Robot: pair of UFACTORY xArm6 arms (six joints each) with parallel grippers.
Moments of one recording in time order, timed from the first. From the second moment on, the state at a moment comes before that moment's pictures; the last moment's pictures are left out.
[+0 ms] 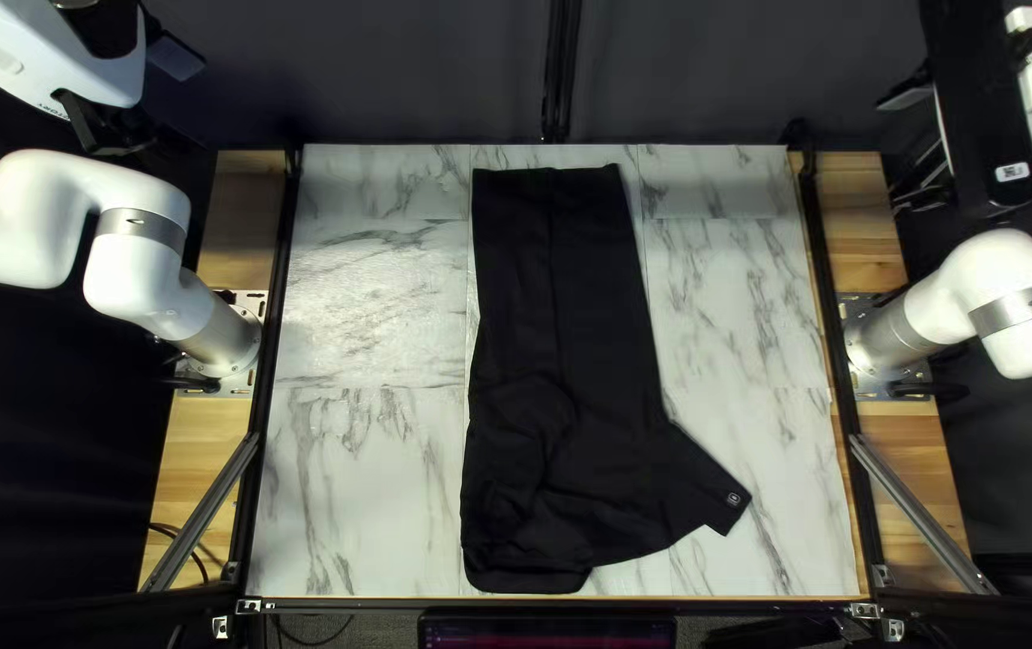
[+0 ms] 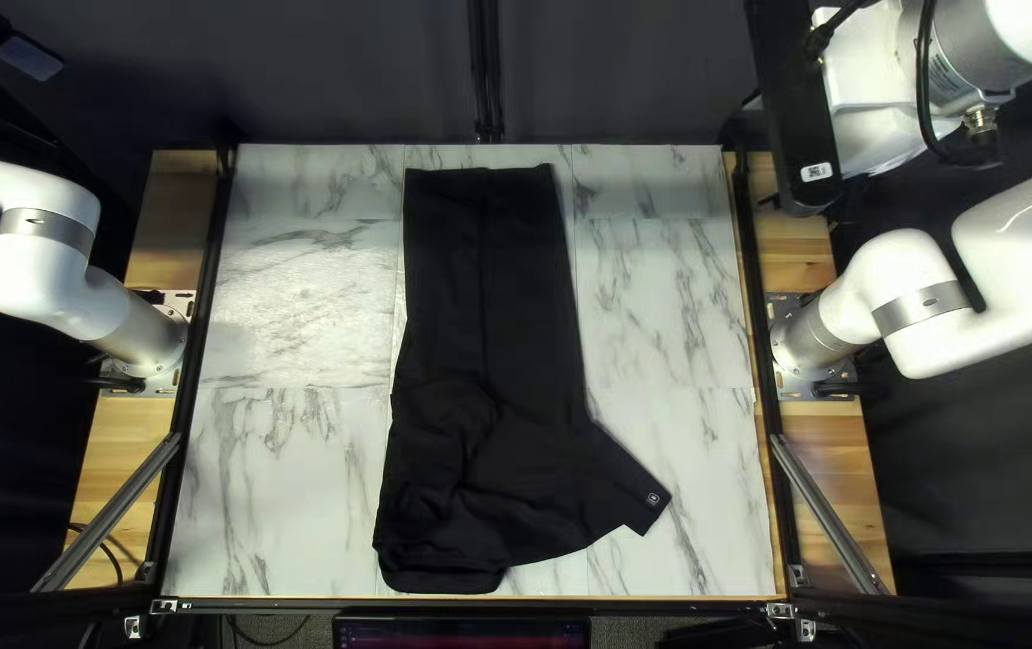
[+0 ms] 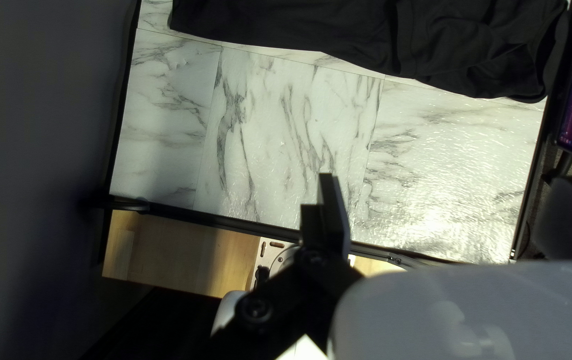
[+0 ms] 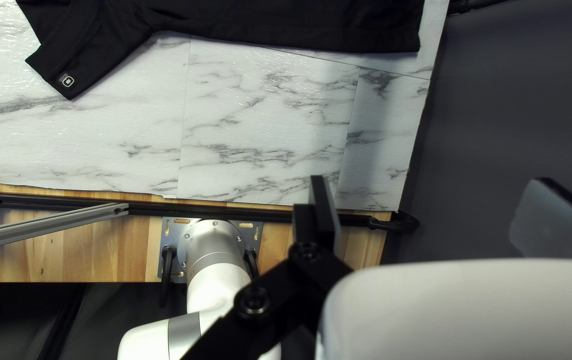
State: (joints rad) left arm 0.01 -0.95 -1.30 0.06 1.80 -0.18; right arm 0.27 -0.77 -1.25 -0.30 1.80 -0.04
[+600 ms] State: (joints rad) left arm 0.01 -0.95 -1.30 0.06 1.80 -0.18; right arm 0.31 -0.81 -1.25 -0.35 1.80 0.01
